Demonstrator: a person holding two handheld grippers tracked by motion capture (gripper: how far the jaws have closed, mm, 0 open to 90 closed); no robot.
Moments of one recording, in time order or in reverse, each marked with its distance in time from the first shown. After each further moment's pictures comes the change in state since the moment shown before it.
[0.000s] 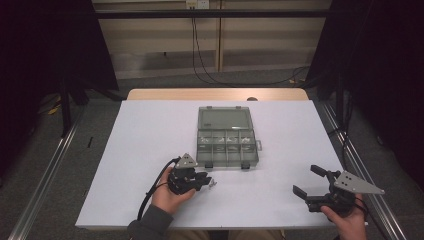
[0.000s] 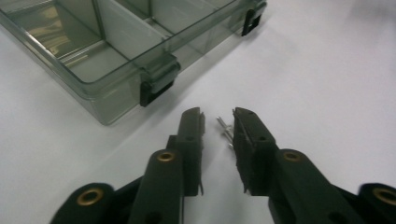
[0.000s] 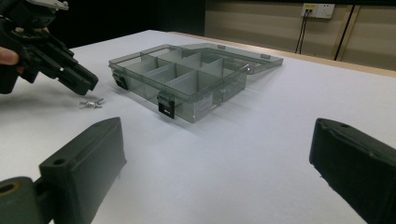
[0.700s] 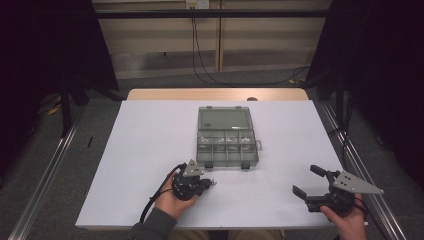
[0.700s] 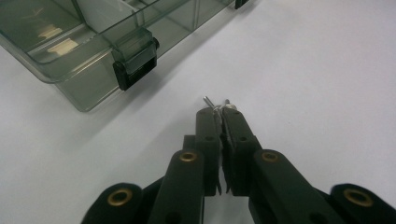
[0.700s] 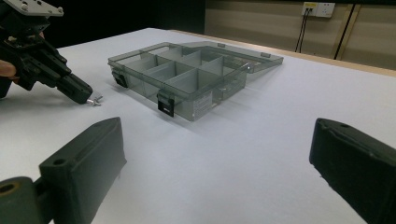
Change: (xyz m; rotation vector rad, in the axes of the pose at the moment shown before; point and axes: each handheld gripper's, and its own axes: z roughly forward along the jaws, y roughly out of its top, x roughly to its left) left arm -0.013 -0.006 0.010 0.057 0.057 0.060; right arm 0.000 0.000 0.001 0.007 -0.002 -0.010
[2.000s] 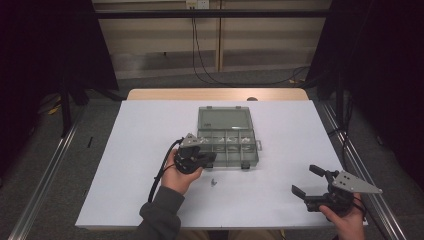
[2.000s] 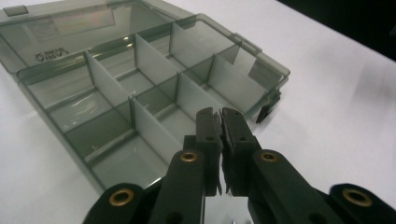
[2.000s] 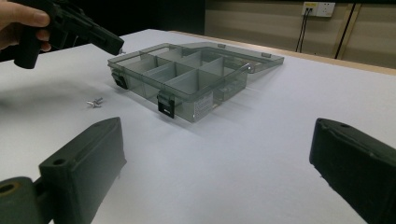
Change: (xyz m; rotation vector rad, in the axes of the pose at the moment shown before) left arm 0.030 0.060 -0.004 -0.172 0.003 -0.136; right arm 0.000 -0.001 0.002 -0.004 0.001 0.010
